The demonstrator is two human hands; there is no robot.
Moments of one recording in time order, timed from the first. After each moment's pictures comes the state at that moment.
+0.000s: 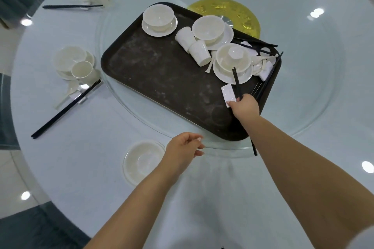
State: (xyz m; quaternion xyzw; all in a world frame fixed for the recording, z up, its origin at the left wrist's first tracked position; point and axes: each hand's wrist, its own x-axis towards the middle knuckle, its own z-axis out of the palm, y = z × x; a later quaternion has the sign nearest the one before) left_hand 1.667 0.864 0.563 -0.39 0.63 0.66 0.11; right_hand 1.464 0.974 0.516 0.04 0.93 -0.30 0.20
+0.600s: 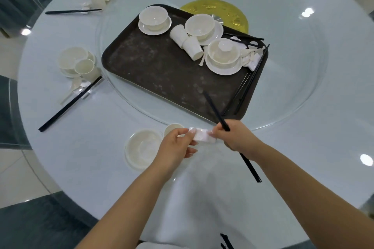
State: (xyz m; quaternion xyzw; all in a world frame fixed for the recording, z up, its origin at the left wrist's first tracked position) left_hand 1.710 0.881 0.577 -0.40 0.62 0.67 0.07; right_hand 1.589 1.030 0.572 -0.08 0.78 -0.46 0.41
